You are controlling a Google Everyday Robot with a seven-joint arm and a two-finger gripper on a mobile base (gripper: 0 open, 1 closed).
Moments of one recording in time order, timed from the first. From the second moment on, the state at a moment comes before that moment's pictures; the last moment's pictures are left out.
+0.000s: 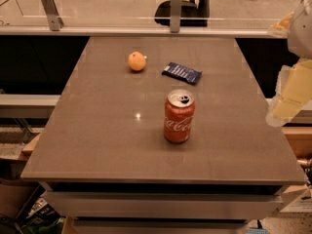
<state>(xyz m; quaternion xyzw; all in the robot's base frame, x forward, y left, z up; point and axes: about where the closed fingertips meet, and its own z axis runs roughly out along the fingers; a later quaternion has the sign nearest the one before) 0.438 -0.212 0.994 -0.60 0.78 -0.05 0.19</state>
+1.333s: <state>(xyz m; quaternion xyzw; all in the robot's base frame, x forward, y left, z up) 0.424 -0.204 1.004 -0.60 0.76 -0.01 0.26</state>
